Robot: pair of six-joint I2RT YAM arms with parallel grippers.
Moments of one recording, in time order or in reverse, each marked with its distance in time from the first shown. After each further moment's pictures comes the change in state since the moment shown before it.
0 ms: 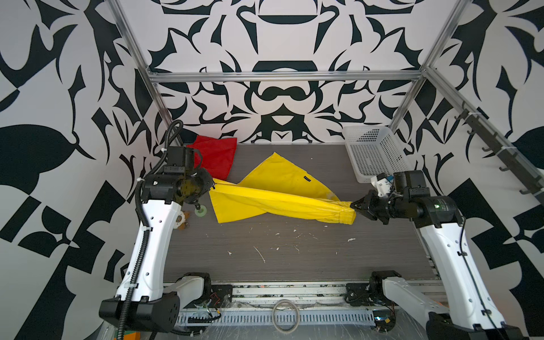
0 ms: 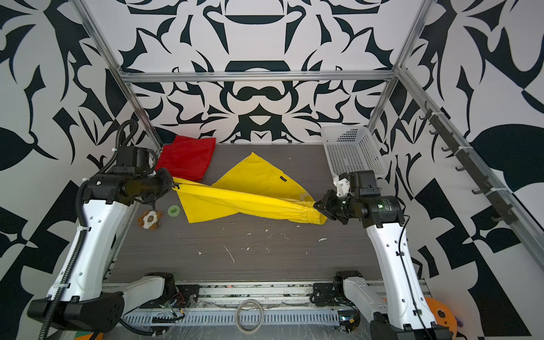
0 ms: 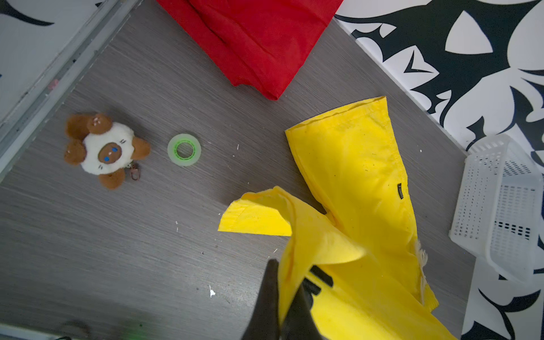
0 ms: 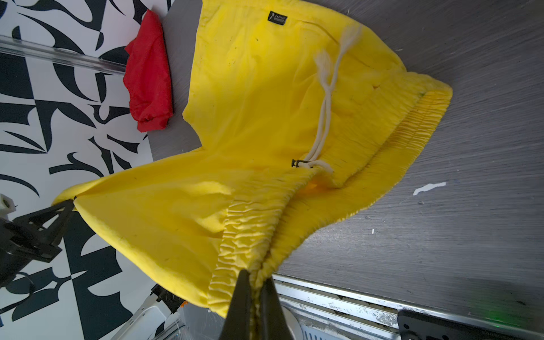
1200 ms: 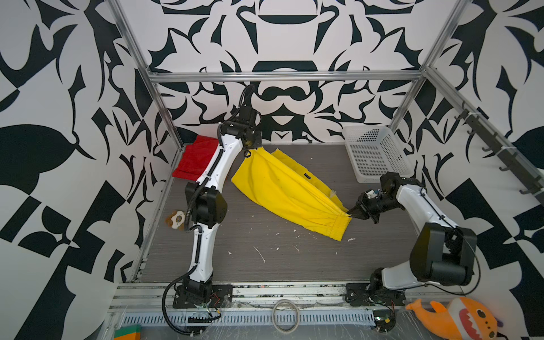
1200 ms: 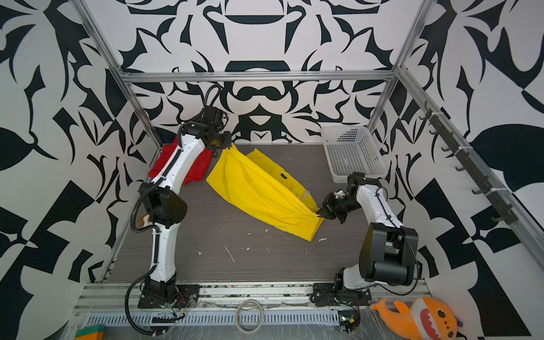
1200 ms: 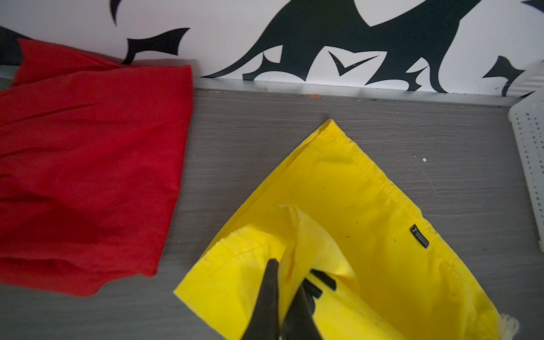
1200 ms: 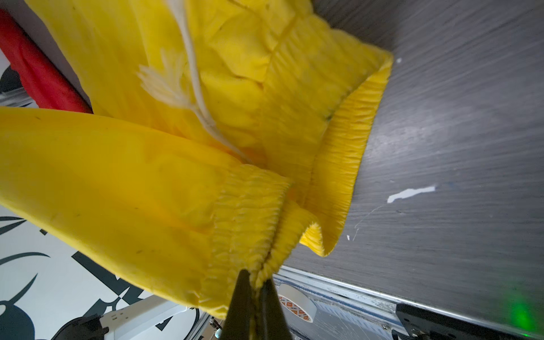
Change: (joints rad) left arm -0.270 1.053 0.945 0.145 -0.112 0.312; right arm -0.240 0.504 -0.180 0.089 -0.160 -0.134
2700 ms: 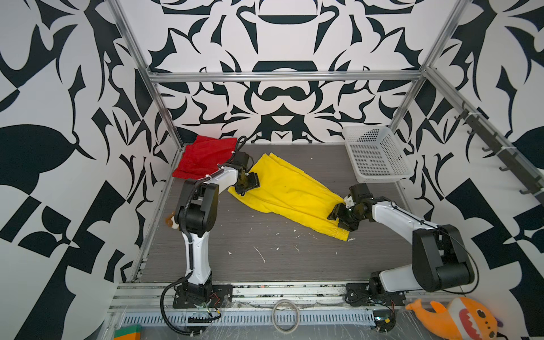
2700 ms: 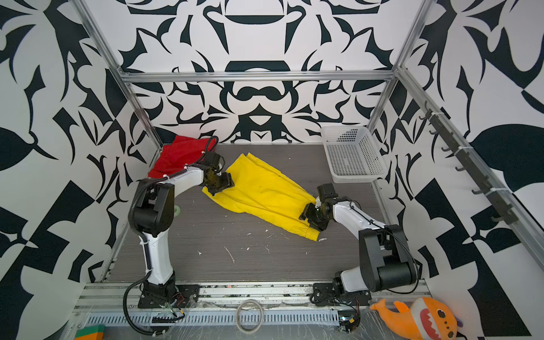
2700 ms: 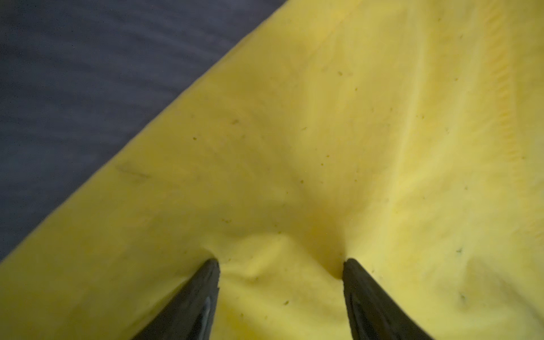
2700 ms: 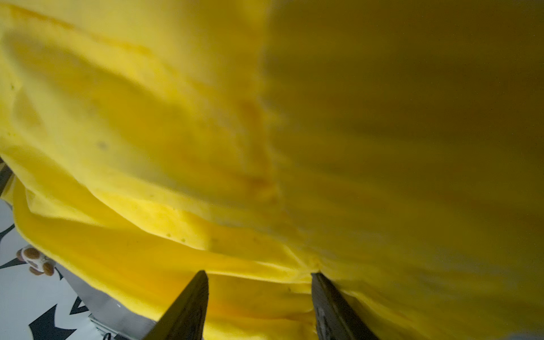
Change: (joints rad) left arm 0.063 -0.260 -1.066 0.528 0.267 -0.226; right arm 0.367 -0.068 -0.310 0.582 0.330 0.228
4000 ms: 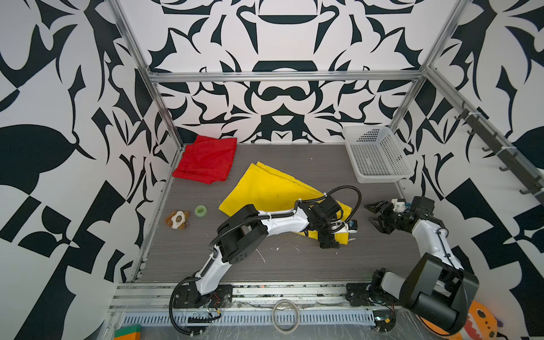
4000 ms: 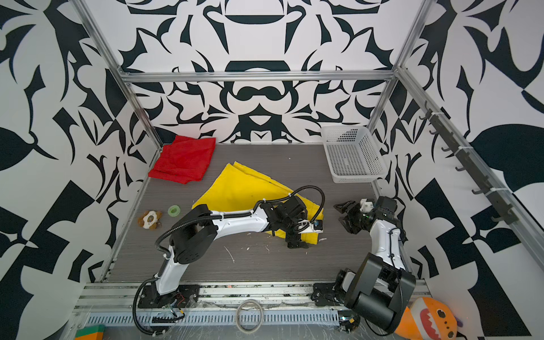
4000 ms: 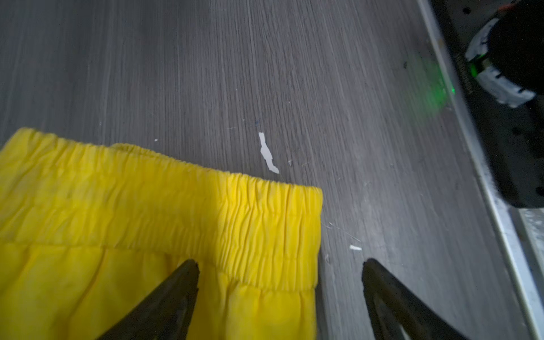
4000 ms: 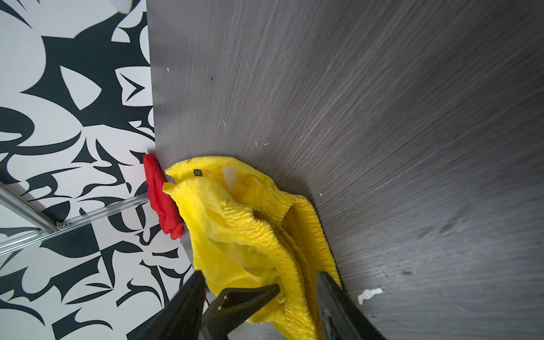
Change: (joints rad) left arm -0.836 0.144 0.175 0.195 0.152 1.064; right arm -0.718 -0.260 -0.082 -0.055 -0.446 -0.109
